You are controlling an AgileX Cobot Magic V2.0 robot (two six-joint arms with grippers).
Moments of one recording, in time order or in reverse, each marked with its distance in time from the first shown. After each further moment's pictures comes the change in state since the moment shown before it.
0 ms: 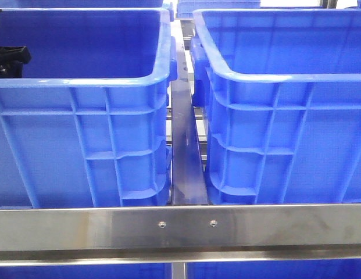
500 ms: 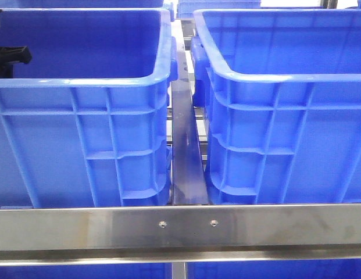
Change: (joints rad) left arm 0.000 -0.012 0.000 -0.002 -0.021 0.000; right arm 0.000 0.000 0.000 0.000 0.000 0.000
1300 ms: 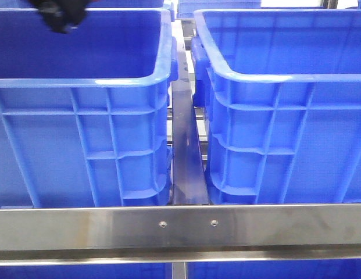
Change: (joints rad) left arm -0.390 -0.306 0.000 -0.025 0.028 0.327; right arm 0.000 0.000 0.000 0.000 0.000 0.000
